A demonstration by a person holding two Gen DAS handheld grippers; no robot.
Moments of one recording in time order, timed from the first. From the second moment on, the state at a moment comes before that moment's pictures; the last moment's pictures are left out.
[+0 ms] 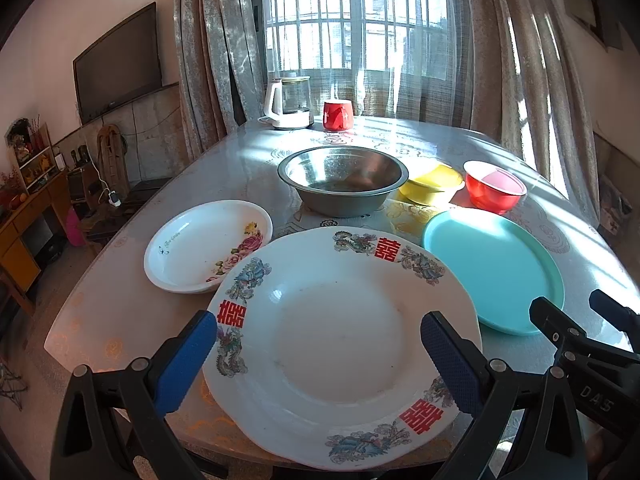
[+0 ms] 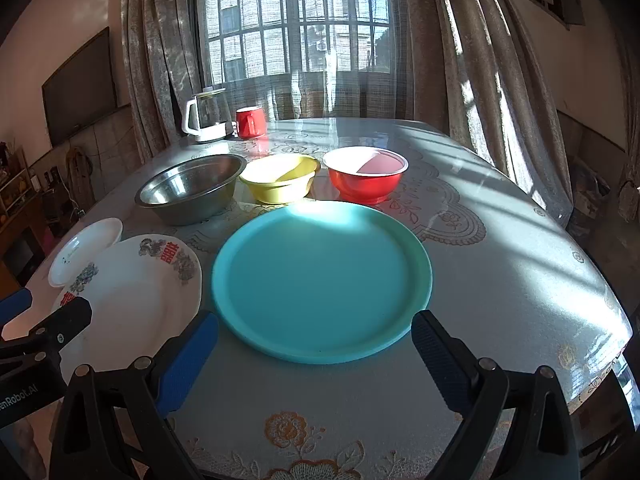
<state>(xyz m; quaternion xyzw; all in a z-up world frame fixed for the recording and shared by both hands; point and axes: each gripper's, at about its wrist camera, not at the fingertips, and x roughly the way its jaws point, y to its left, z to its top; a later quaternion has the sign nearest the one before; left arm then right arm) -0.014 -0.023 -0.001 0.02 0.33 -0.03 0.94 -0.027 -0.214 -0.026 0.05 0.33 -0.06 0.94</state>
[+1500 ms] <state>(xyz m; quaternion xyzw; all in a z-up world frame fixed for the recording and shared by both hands) 0.021 -0.049 0.010 0.04 0.36 -0.11 0.92 -0.020 -0.271 -0.030 0.13 0.33 -0.05 0.93</state>
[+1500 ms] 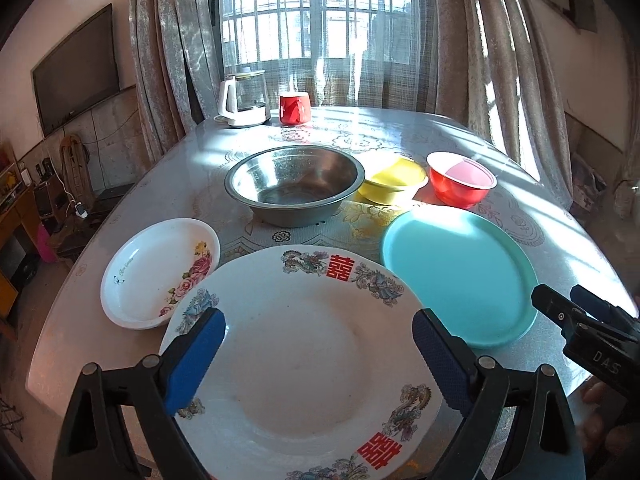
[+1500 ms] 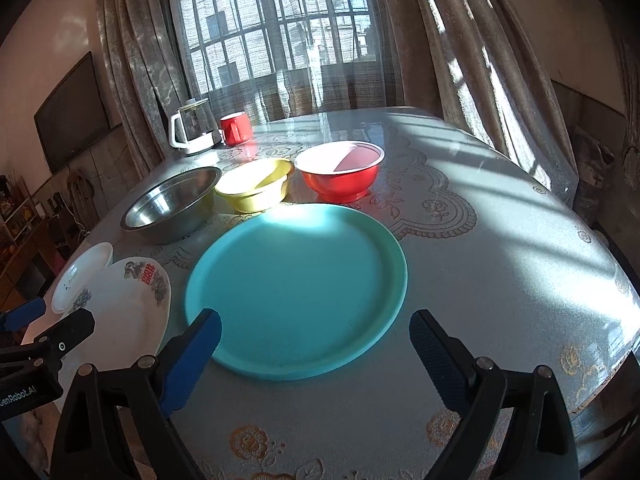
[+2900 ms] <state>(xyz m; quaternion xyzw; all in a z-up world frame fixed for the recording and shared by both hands) 0.146 -0.165 -0.042 0.15 0.50 -0.28 0.81 0.018 -0.331 -0.064 0.12 0.39 -0.07 0.91</state>
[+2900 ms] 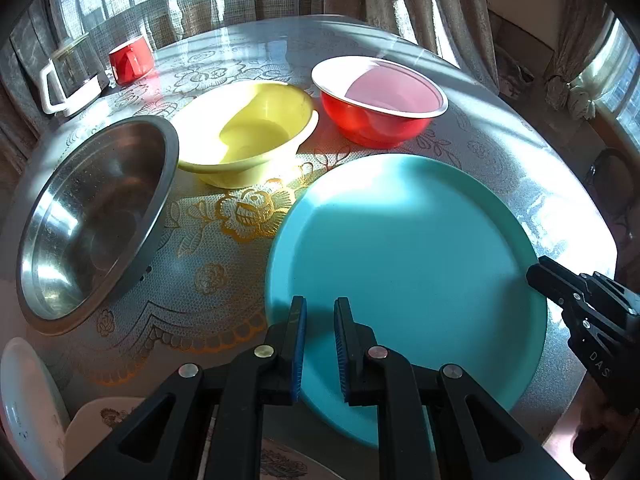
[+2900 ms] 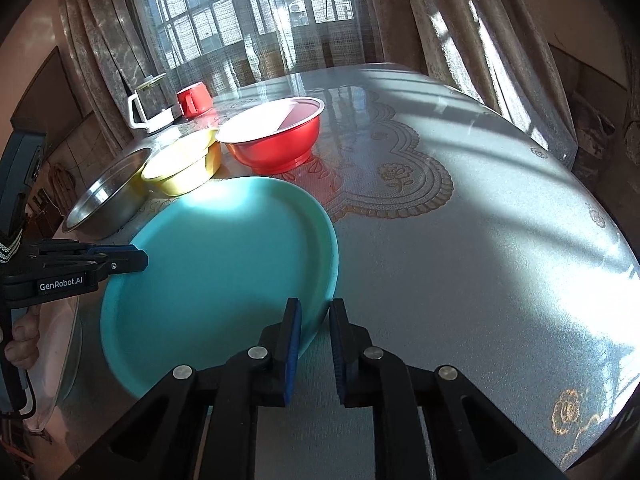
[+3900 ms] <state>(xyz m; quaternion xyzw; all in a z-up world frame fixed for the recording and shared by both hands) 0.096 -0.173 -0.027 0.09 0.47 -0.27 0.83 0.015 -0.358 -0.059 0.08 0.40 -0.18 0.89</state>
